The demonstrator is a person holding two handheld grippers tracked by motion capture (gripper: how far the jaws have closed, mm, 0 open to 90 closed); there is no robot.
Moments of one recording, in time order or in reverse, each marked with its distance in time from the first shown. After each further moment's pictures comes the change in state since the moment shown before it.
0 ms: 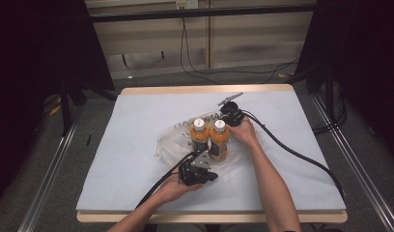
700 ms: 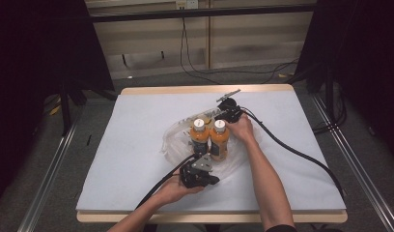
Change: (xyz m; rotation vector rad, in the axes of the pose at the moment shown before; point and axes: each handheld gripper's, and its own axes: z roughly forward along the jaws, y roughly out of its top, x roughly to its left) left arm -0.006 0.001 0.001 -0.004 -0.057 0.004; right arm -0.006 0.011 0.008 0.007 -0.081 0.005
